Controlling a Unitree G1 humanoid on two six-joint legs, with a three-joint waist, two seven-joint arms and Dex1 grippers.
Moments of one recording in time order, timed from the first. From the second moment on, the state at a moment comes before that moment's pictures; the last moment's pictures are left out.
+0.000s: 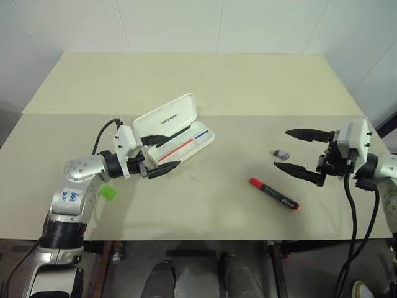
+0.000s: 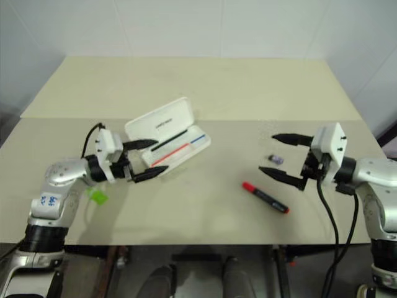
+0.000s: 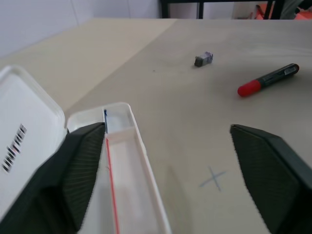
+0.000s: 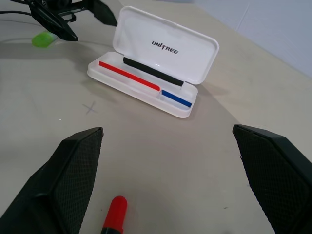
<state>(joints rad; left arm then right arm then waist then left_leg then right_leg) -0.39 0.59 0.05 -0.07 -0.39 0.25 -0.92 -0.32 -0.82 -0.23 -0.11 0.54 0.22 1.15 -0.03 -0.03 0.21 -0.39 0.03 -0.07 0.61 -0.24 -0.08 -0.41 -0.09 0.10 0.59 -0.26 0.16</state>
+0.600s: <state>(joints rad) -0.31 0.56 -0.04 -0.14 -0.25 0.39 -0.71 -0.31 -0.73 -0.17 -0.28 0.54 0.25 1.03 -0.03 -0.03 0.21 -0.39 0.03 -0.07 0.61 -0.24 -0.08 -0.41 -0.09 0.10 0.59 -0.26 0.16</state>
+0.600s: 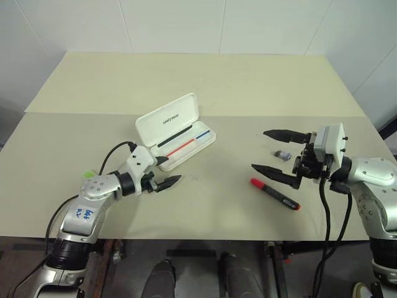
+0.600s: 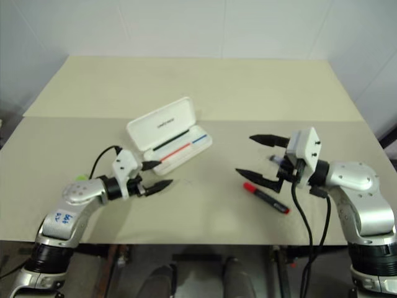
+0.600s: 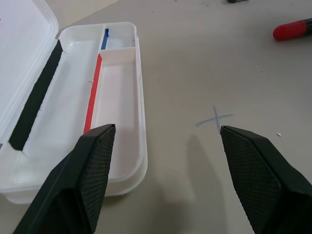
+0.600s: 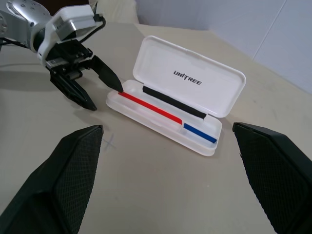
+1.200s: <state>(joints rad) -0.43 0.53 -0.10 -0.03 -0.17 0.45 -0.70 -0.21 -0.78 -0.17 -0.37 0.59 0.29 1.06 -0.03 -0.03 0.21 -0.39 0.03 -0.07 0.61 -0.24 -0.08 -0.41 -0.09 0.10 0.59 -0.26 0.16</state>
